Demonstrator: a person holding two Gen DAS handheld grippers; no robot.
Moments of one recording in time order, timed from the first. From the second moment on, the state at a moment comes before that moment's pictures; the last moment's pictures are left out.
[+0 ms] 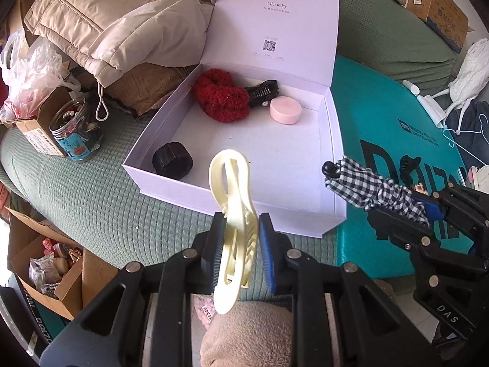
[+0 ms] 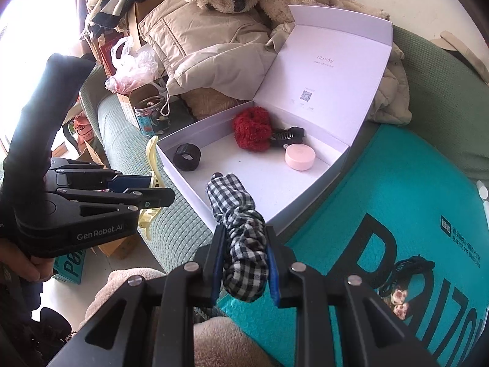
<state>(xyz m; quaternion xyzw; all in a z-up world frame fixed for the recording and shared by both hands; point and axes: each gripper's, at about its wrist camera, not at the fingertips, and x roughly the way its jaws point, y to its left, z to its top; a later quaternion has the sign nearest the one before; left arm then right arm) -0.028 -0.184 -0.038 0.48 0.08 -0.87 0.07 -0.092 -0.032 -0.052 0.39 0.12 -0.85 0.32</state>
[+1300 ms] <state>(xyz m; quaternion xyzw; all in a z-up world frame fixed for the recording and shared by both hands) -0.157 -0.246 -0.071 0.47 0.05 -0.88 0.04 -0.214 -0.097 -0.084 0.39 0.12 -0.85 0.32</state>
